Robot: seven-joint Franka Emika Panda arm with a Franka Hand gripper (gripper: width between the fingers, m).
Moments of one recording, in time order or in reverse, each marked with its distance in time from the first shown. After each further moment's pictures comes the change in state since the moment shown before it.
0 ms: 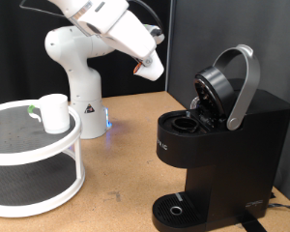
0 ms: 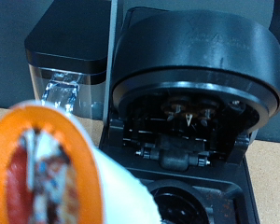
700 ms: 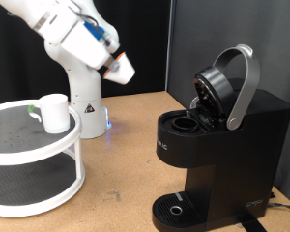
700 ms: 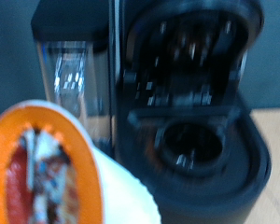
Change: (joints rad) arm -0.072 -0.097 -0.071 -0.124 0.019 0.024 0.030
